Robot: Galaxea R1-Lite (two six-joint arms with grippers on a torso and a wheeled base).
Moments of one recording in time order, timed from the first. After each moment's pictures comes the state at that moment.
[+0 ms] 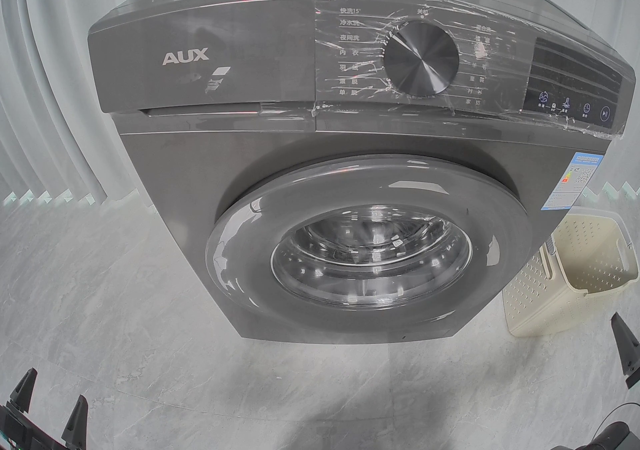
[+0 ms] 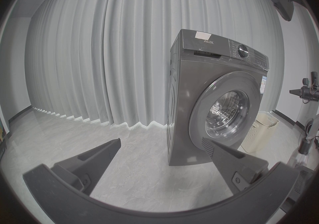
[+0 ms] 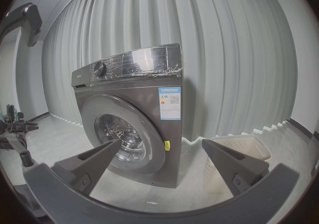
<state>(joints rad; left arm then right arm) 0.00 0.02 -0.02 0.00 -0.02 -0.02 0.10 0.40 -0.12 -0.39 0.07 0.01</state>
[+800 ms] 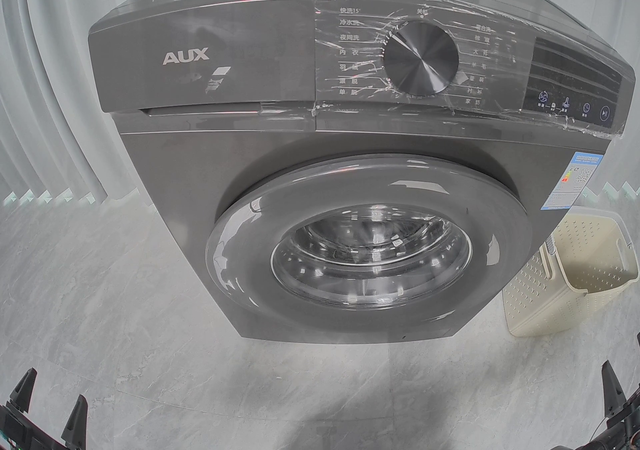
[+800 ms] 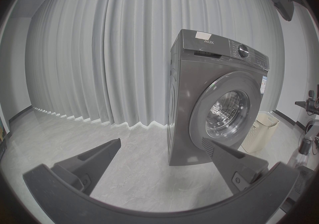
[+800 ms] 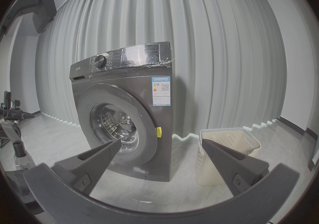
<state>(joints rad) 0.00 0.02 -0.02 0.00 -0.02 -0.02 0.00 0.02 -0.02 -0.13 0.08 0.01</state>
